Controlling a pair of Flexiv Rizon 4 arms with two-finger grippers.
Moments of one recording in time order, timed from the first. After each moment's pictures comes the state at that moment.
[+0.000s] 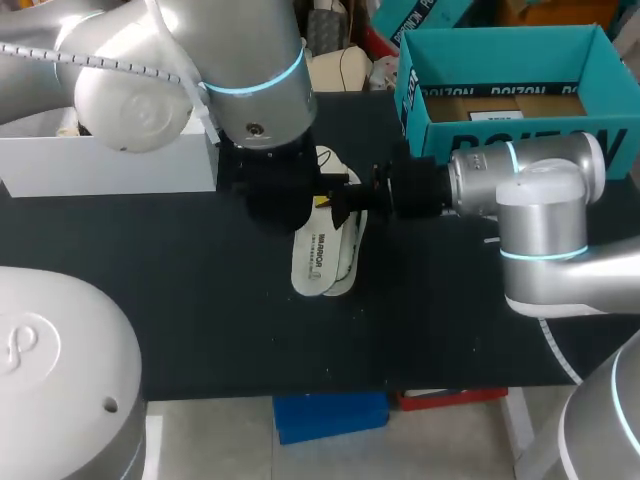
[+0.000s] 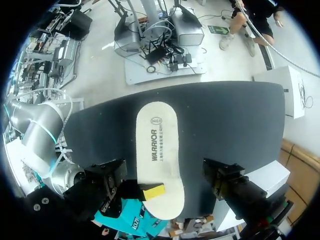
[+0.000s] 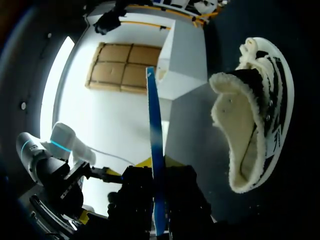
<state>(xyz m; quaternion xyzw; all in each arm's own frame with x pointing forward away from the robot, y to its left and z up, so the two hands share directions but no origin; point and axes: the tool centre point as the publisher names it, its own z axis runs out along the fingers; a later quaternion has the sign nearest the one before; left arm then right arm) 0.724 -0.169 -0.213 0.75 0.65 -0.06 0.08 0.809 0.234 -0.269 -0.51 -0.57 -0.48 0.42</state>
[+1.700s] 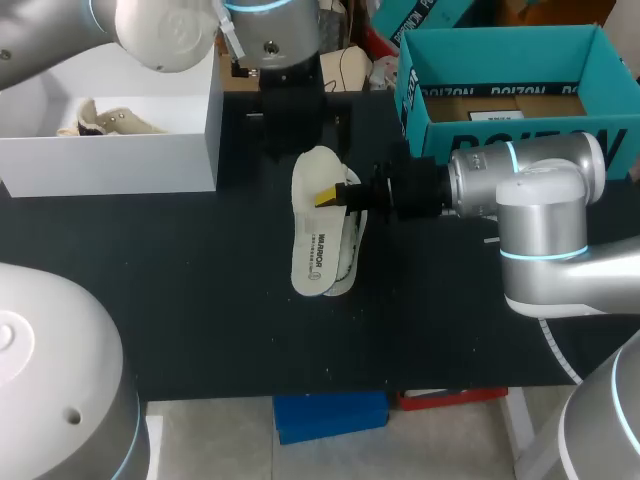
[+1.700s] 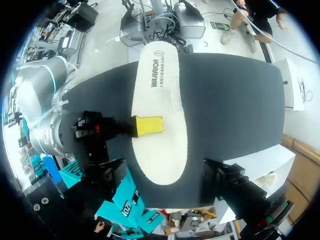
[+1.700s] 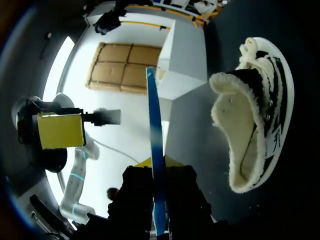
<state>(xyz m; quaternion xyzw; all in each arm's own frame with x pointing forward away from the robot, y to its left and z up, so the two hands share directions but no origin) 0.828 -0.179 -0.200 0.74 0.67 -0.06 0.08 0.809 0.234 -0.269 -0.51 -0.57 -0.48 0.42</state>
